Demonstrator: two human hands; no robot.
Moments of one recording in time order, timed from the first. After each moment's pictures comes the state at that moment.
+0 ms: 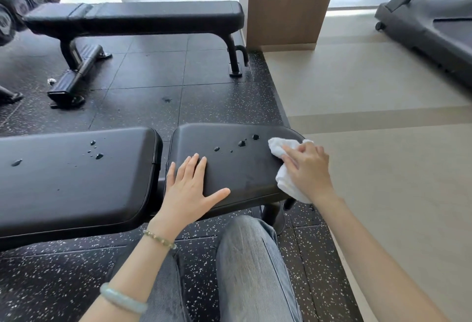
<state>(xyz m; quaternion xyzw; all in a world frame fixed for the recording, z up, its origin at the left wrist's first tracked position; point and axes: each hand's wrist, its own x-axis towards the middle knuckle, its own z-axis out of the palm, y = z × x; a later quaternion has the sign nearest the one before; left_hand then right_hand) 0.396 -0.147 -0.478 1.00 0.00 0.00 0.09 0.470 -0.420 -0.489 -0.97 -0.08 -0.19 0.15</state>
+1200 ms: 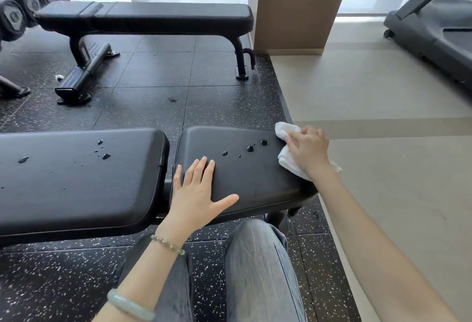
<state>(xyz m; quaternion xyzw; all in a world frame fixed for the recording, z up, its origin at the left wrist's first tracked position) 0.398 -0.148 -0.479 1.00 0.00 0.00 0.08 0.536 -0.398 -0.472 -0.98 -0.04 -0.10 0.15</state>
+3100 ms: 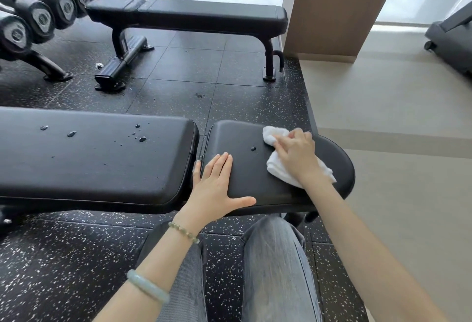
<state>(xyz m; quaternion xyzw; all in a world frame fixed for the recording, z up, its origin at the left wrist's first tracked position) 0.385 -0.132 -0.481 0.99 0.00 -0.02 0.13 0.516 -0.320 -0.475 -0.97 -0.16 -0.11 0.16</state>
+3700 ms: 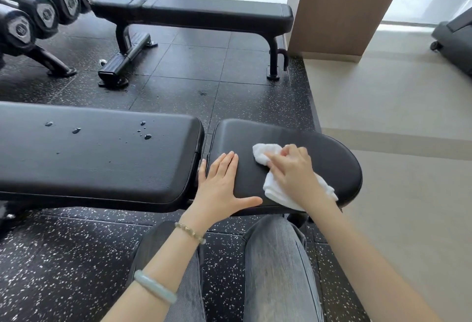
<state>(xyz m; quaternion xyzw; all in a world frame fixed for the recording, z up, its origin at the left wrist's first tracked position) 0.385 -0.131 -0.486 0.99 0.00 0.00 0.13 0.469 -0.314 -0.488 -0.92 -0.26 -0.18 0.21</state>
